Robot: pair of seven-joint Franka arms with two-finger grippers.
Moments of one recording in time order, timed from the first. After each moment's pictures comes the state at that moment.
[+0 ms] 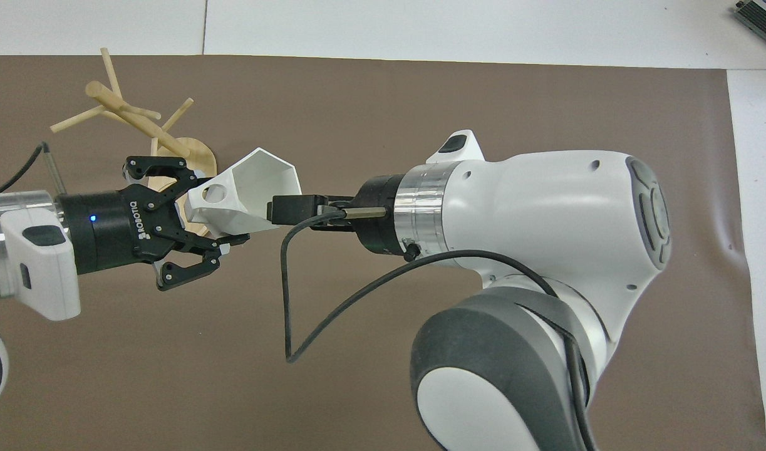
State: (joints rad) left arm -0.24 -0.28 -0.01 -2.09 -0.89 2.15 1.38; right arm -0.01 0.11 0.61 -1.67 0.68 2.27 0.27
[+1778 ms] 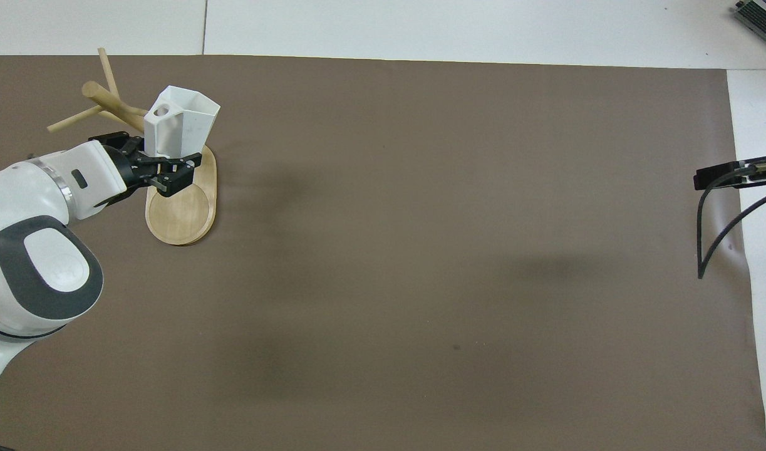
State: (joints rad) left arm -0.16 0.01 0.00 -2.12 -0.71 2.68 0.90; right arm -0.03 0.04 -0.12 -1.69 -0.07 1.85 -0.19
